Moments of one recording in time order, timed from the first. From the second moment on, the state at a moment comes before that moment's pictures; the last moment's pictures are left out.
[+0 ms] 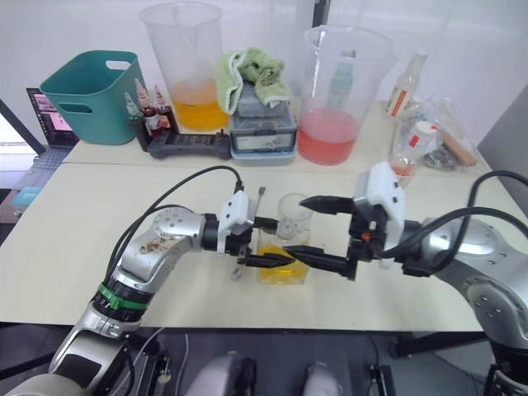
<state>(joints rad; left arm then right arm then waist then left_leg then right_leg) -0.63 0.39 -0.30 -0.07 -0.34 0.42 -1.14 -0.35 -0.90 -0.13 -0.62 0.95 0.77 0.78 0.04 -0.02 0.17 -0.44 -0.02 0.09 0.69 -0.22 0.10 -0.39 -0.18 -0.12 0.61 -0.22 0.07</state>
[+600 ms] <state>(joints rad) -0.63 0.40 -0.30 -0.07 -0.34 0.42 -1.14 -0.38 -0.78 -0.01 -0.56 0.78 0.73 0.76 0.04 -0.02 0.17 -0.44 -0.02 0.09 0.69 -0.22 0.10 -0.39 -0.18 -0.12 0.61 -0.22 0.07</state>
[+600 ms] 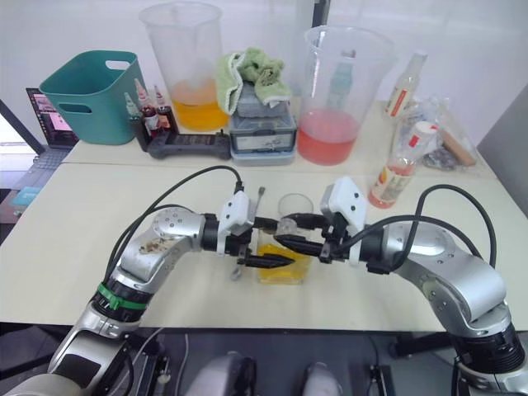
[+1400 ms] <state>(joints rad) -0.63 0.39 -0.31 -0.08 -0.33 0.40 -1.13 -0.33 -0.80 -0.39 -0.29 0.78 0.59 0.72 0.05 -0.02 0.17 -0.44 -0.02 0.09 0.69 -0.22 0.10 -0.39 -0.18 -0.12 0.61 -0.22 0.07</state>
